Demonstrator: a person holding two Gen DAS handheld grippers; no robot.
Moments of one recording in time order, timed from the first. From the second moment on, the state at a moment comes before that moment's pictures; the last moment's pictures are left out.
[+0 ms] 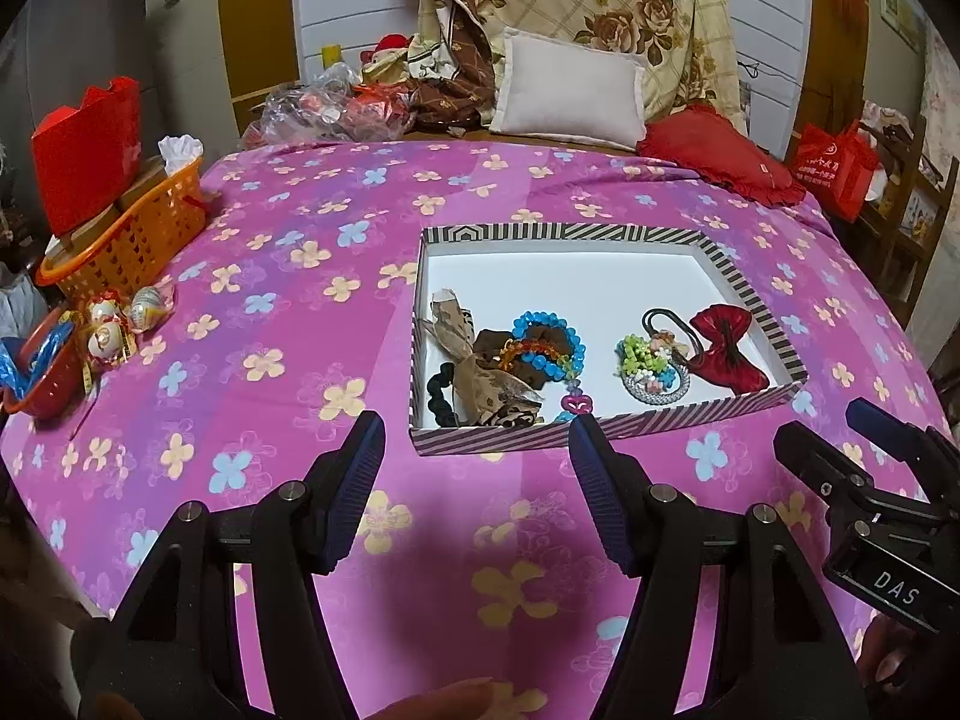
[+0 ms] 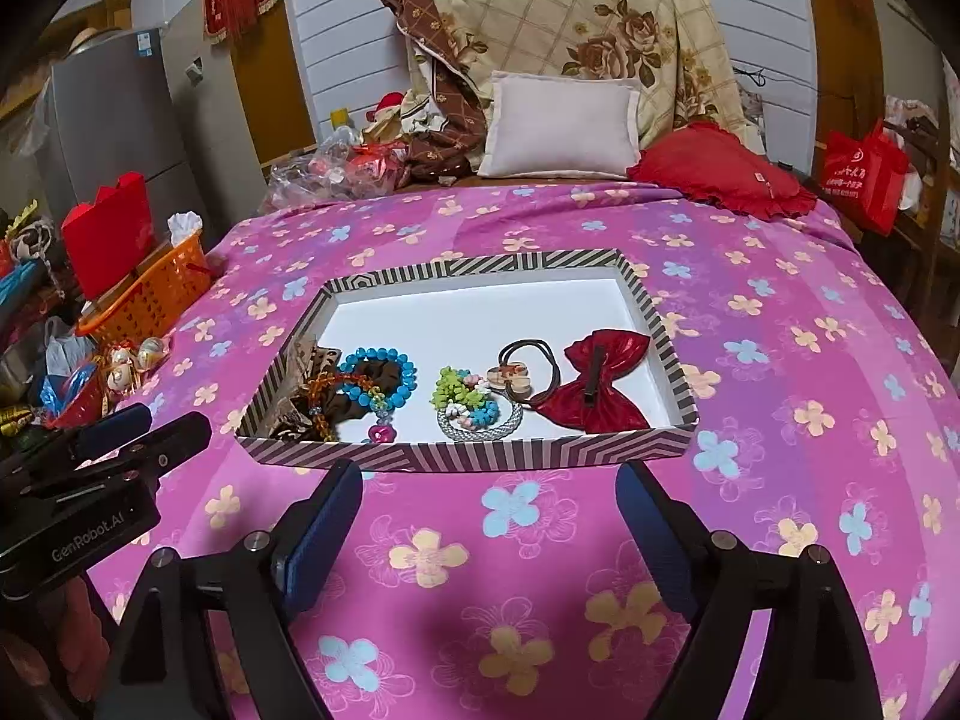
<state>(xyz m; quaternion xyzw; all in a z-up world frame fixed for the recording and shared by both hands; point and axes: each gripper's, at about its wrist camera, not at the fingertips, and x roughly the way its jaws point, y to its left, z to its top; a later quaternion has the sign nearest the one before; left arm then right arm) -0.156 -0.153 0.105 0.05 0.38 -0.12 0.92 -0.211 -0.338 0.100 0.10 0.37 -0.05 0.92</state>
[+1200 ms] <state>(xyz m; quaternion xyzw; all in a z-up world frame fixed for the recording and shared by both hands) -0.149 -0.157 0.095 0.06 0.39 -0.12 0.91 -0.203 -0.346 0.083 0.11 0.39 -0.05 0.91</state>
